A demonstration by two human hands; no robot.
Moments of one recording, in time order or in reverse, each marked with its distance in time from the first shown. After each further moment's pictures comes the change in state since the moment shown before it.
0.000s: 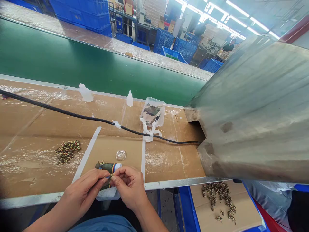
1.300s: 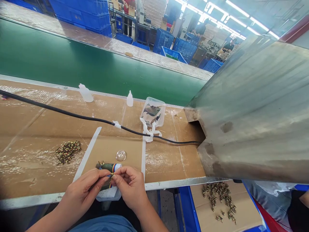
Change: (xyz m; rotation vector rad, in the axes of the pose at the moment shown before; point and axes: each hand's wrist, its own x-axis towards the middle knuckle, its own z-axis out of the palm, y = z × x) left_hand 0.003 0.000 0.000 0.005 0.017 -0.008; right_hand 0.000 0.008 -0.002 0.033 0.004 0.010
